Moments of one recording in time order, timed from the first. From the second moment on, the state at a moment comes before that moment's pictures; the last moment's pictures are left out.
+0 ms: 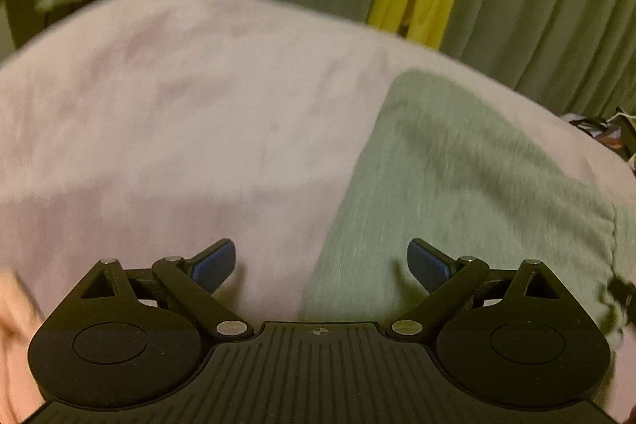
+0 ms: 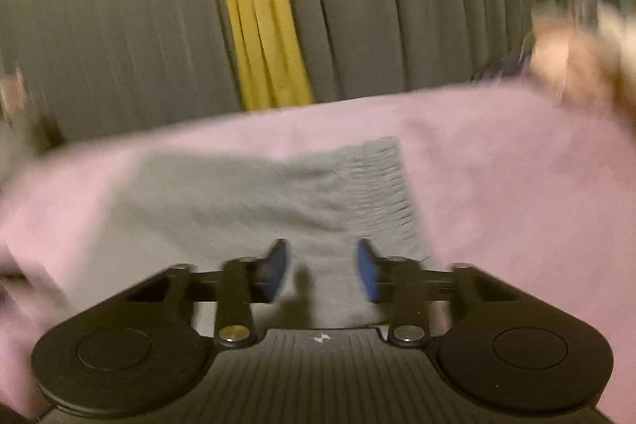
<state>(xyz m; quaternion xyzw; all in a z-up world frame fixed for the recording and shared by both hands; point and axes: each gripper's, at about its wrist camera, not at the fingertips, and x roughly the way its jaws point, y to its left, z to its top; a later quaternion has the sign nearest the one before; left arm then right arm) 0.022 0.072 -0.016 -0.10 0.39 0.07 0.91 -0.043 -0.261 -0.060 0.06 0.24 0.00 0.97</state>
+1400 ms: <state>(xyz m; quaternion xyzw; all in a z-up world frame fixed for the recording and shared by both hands) 0.042 0.020 -0.048 0.08 0.43 0.04 0.90 -0.029 -0.307 -0.103 0.24 0.29 -0.02 0.92</state>
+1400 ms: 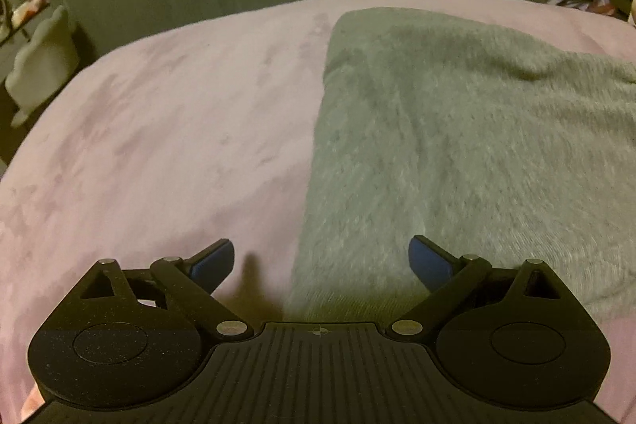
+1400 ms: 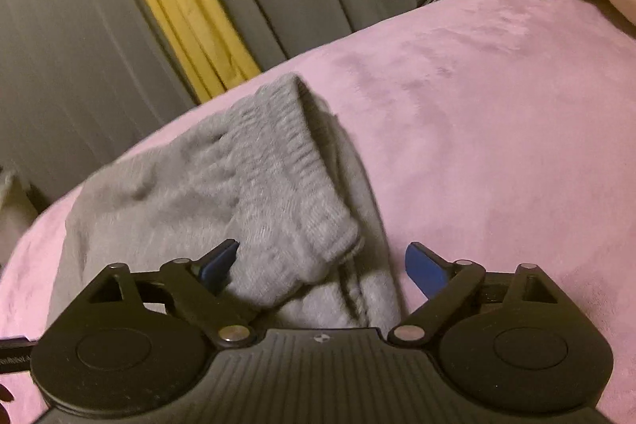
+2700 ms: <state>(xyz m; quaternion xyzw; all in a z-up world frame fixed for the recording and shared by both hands) 0.038 0.090 -0.043 -0.11 0.49 -0.01 0.86 -0.055 -0.389 -0.143 0.59 0.30 0.08 0.75</state>
